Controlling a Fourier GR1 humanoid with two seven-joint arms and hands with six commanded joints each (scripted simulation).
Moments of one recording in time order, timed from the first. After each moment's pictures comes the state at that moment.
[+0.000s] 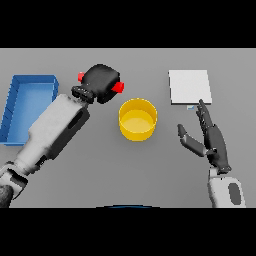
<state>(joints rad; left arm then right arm) -0.86 0.26 -0.50 -1.03 -0.86 -0.28 0.11 0.05 -0.08 0.06 -1.65 0.12 0.02 -0.03</state>
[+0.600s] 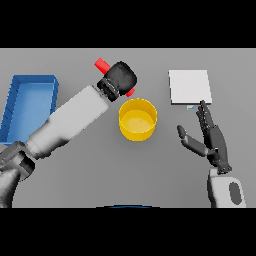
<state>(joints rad) -1.09 0.22 -0.76 -0.88 -1.10 -0.46 0.06 0.05 -0.07 0.04 -1.63 0.07 0.04 -0.05</state>
